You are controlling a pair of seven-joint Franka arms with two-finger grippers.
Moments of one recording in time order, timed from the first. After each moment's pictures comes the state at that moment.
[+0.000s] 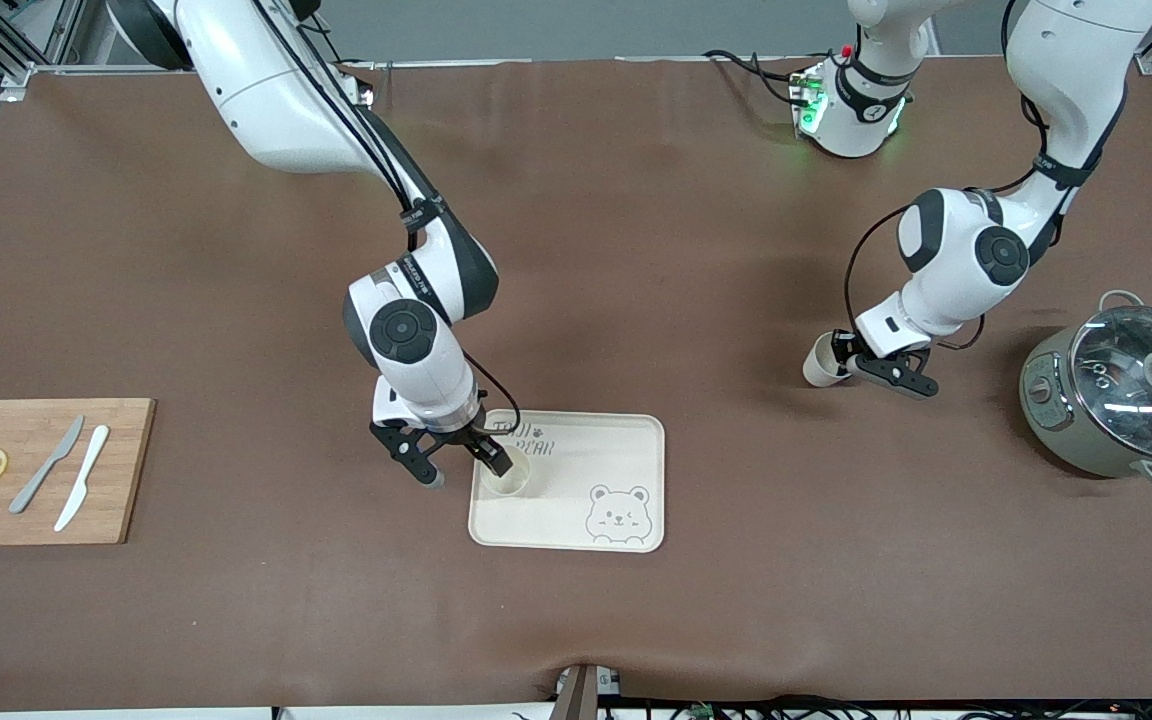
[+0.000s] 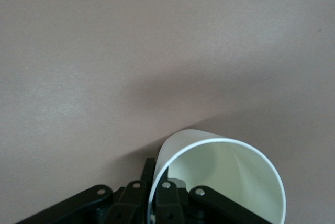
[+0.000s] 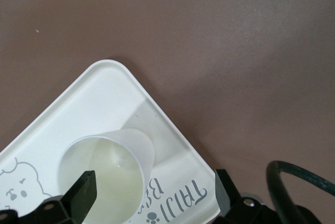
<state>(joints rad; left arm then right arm) 0.37 0.33 -0.48 -2.39 -0.03 2.78 0.32 0.53 0.73 -0.01 -1.48 -0.03 2.38 1.29</state>
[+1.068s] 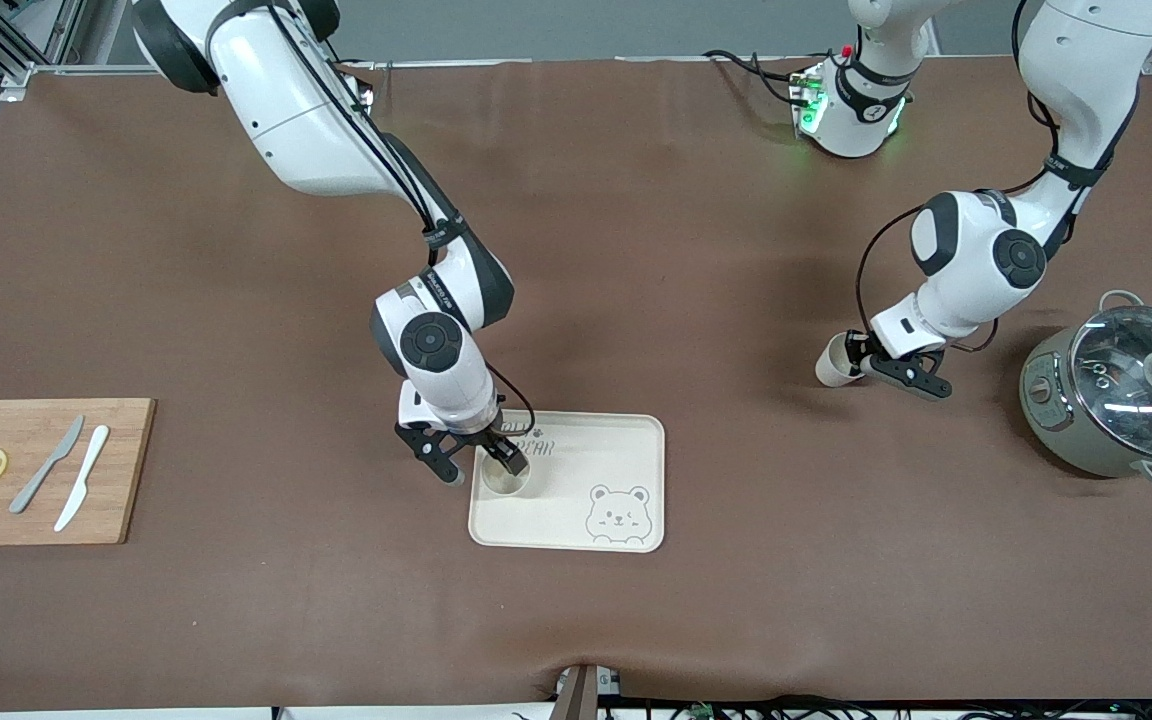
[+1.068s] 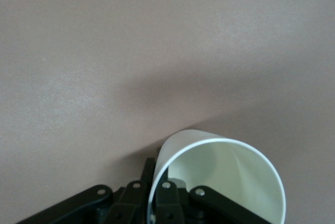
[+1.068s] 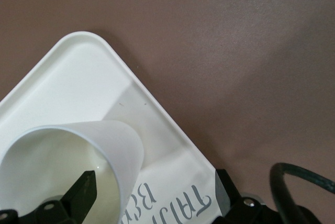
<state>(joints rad) 0.41 0.34 -0.48 -2.39 -0.03 2.78 0.36 0.55 0.81 -0.02 -1.48 -0.03 2.44 1.33</state>
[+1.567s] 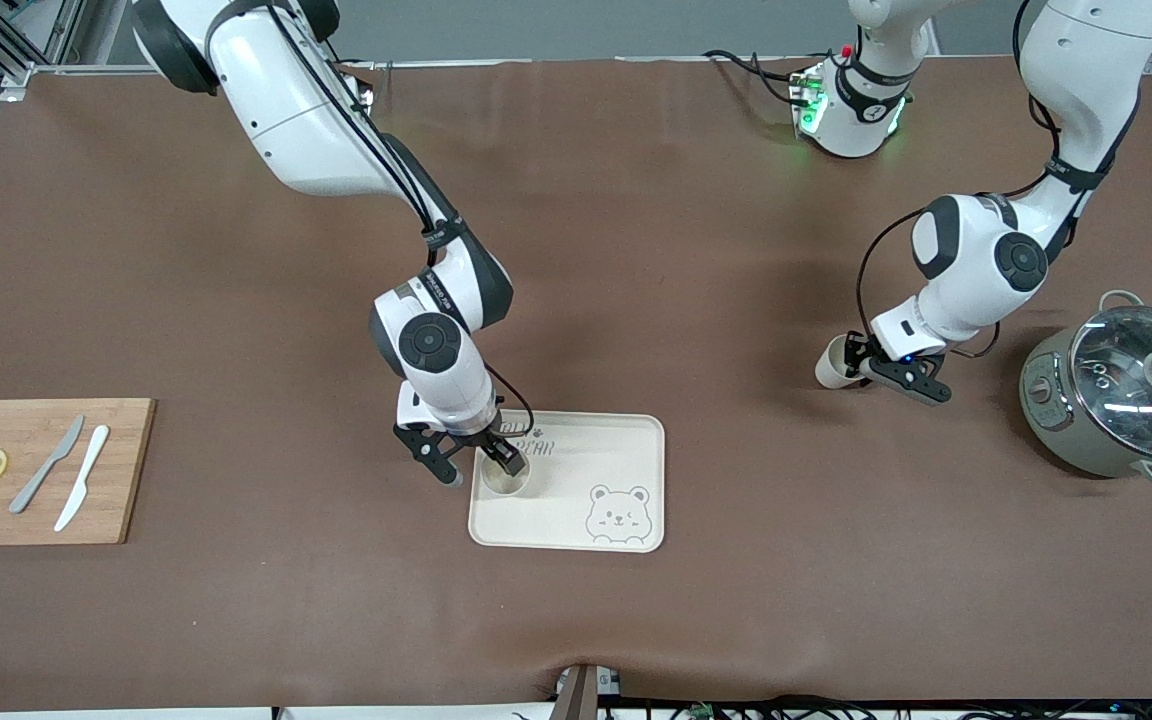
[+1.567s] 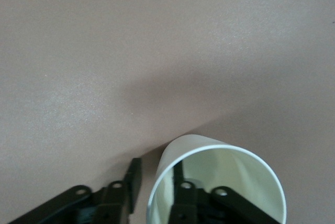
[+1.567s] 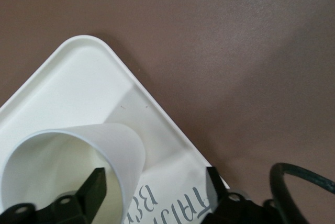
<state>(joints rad) 0.41 0.35 -0.48 -2.37 -0.02 2.78 0.41 0.55 0.81 -0.02 -1.48 -0.03 2.44 1.33</state>
